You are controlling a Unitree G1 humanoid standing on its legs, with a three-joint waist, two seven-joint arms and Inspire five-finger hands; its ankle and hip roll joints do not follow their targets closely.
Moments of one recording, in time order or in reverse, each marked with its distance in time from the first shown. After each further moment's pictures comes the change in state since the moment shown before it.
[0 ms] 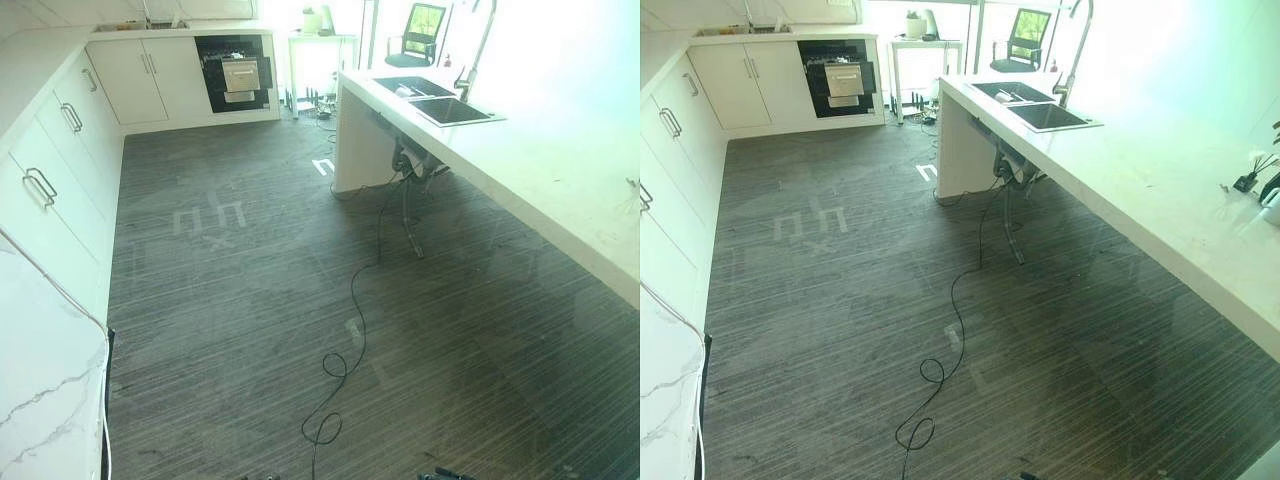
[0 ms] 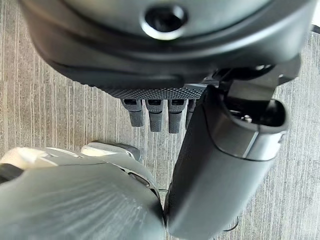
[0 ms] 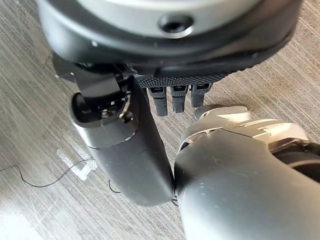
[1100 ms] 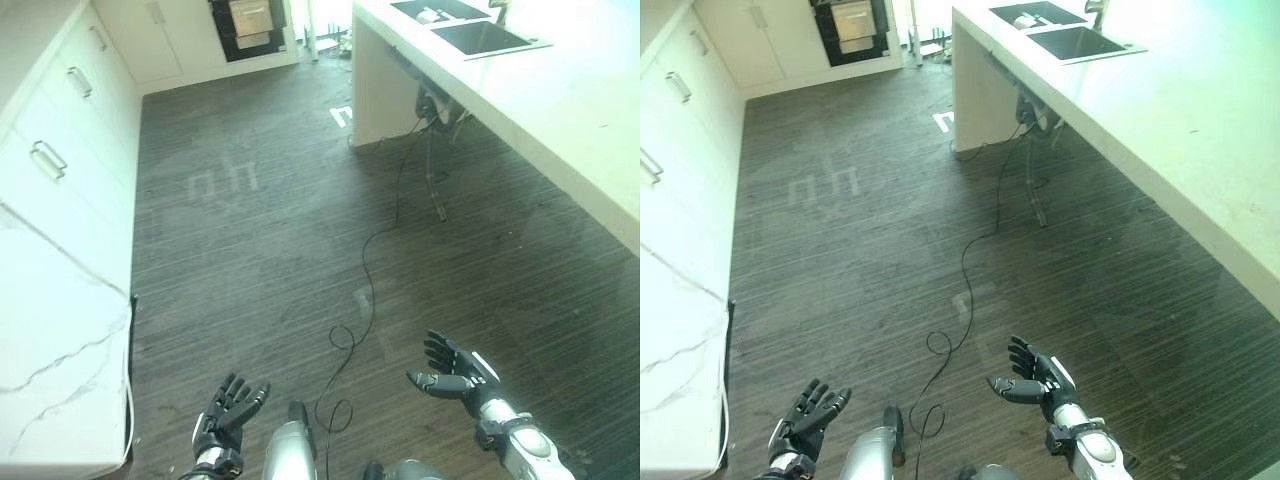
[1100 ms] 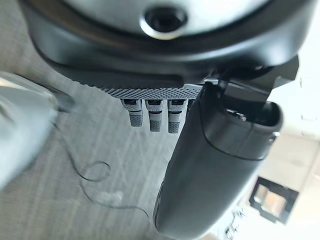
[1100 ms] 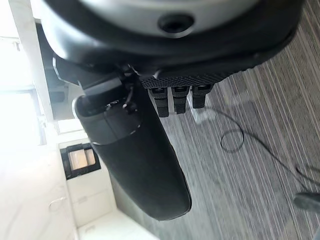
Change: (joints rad) left arm 0.244 -0.039 0.052 -0.844 -0.253 -0.234 -0.009; right arm 0.185 -0.145 0.038 -0.976 -0.097 -0.118 -0.025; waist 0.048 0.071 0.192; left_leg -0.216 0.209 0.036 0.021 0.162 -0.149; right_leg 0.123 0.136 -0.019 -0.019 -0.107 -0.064
